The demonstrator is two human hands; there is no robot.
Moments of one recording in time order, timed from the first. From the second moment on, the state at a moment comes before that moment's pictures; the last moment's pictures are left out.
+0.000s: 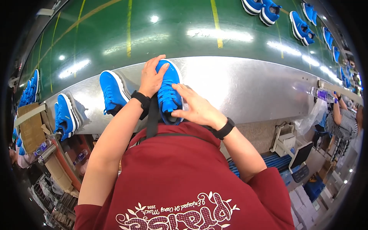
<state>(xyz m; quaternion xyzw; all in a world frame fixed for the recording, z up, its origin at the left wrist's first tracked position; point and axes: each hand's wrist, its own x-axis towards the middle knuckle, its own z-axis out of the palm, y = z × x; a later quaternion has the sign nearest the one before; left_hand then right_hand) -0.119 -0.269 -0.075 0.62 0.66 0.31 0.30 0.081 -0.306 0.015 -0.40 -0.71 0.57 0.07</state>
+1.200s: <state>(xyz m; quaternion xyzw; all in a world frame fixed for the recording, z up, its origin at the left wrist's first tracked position) -0.262 -0.398 -0.012 0.61 0.68 0.40 0.13 -0.026 -0.318 0.036 -0.57 -0.76 0.26 0.17</state>
